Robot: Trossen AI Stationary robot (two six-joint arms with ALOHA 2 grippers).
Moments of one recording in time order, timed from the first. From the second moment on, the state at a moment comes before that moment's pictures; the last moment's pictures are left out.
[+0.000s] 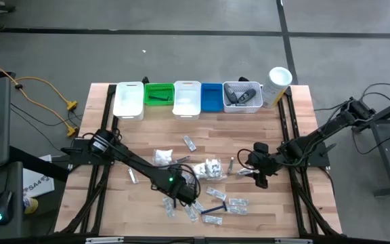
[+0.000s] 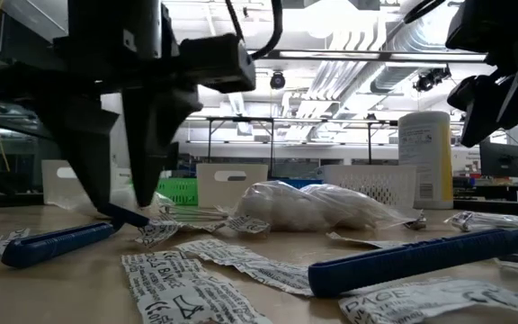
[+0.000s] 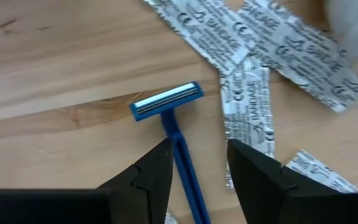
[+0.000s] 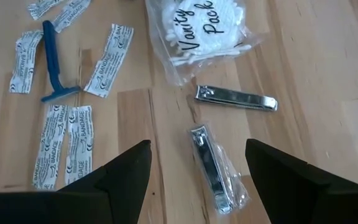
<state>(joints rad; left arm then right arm) -0.47 2.02 1.53 -0.96 -0.11 -1.87 0.50 1.06 0.57 -0.45 0.23 0.60</state>
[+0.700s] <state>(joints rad) -0.47 2.09 1.53 -0.98 -0.03 -1.89 0.50 1.06 0.57 -0.46 0.23 0.60</state>
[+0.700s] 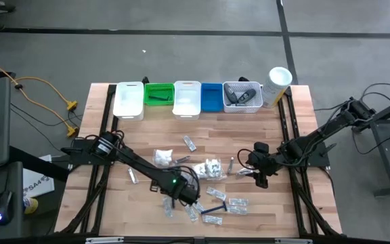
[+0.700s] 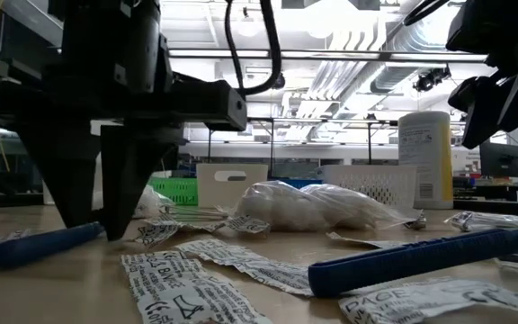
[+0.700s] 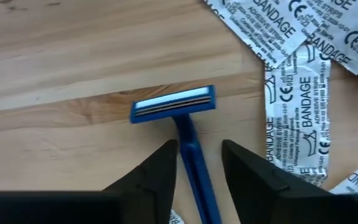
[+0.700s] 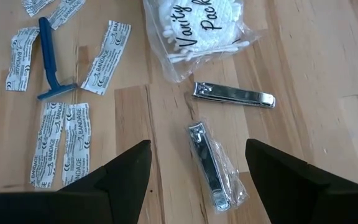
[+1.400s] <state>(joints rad) -0.47 2.07 1.53 -0.98 -0.07 -1.72 0.50 1.06 0.57 -0.46 0.25 0.61</state>
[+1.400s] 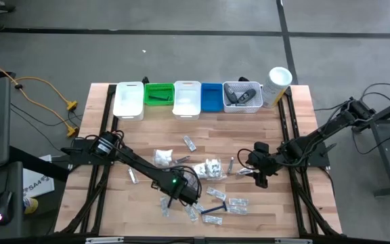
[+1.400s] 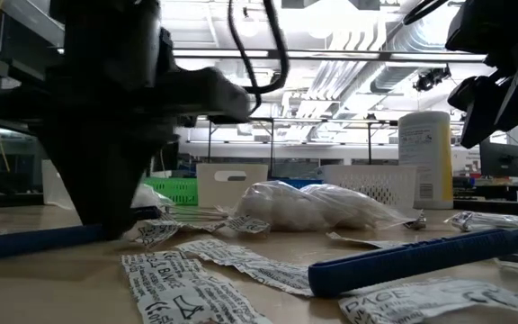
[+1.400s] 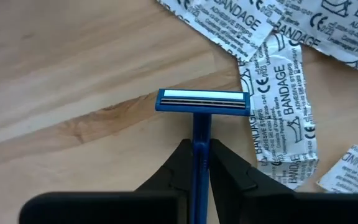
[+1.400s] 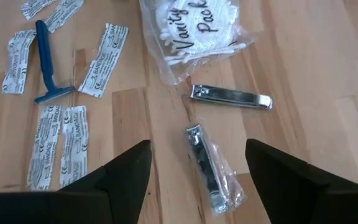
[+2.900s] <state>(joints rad) 0.81 1.79 1.53 -0.93 -0.30 0.41 0.28 1.06 0.57 -0.42 0.49 0.40</state>
